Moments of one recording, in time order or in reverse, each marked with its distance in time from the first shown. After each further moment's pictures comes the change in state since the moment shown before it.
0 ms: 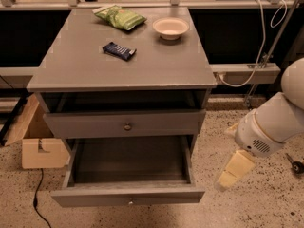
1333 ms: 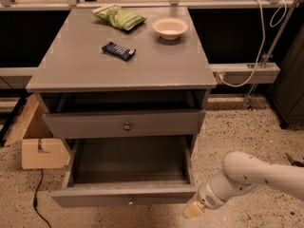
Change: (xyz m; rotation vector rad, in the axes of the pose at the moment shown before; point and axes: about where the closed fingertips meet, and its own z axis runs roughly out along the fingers) arm 0.082 0.004 0.291 -0.232 -0.042 0.254
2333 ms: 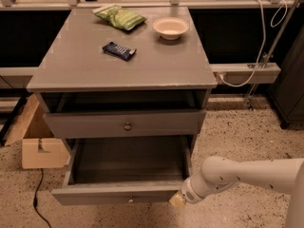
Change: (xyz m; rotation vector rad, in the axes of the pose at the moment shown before) arm -0.032 -0.044 0.072 0.096 -0.039 0.055
